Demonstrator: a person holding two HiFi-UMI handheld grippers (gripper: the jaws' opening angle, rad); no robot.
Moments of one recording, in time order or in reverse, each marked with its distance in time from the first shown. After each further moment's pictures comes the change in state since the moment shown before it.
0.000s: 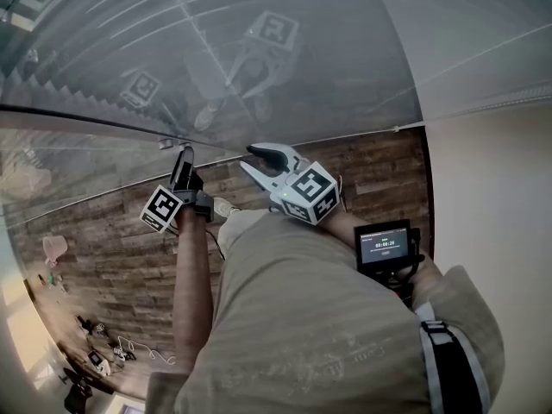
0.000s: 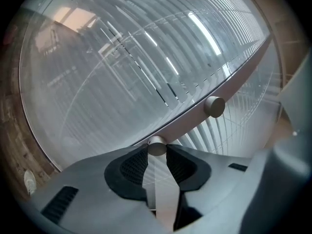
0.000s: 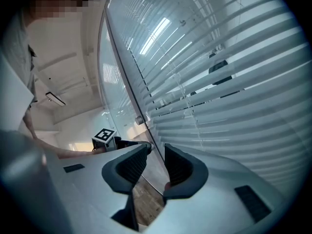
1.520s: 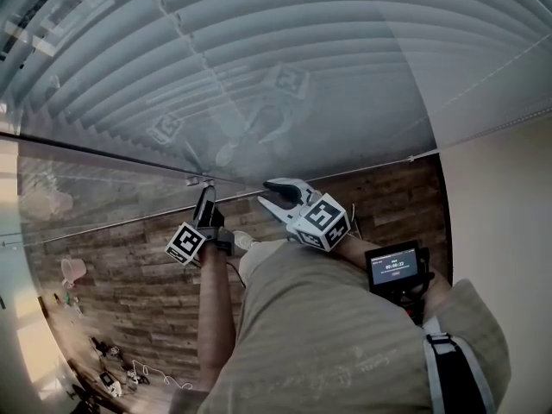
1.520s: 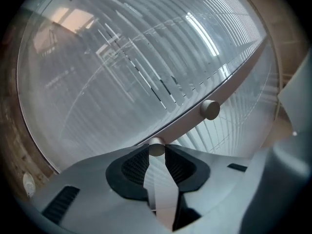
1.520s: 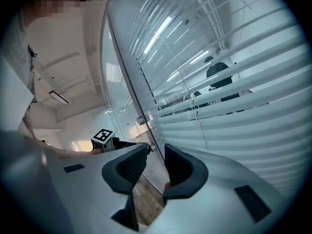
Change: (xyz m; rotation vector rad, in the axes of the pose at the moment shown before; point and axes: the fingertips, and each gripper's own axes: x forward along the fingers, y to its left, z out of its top) left arm -0.020 -0.004 0.002 0.027 -0.009 -0.025; right arm 0.002 0.012 0.003 -0.025 0.006 0.031
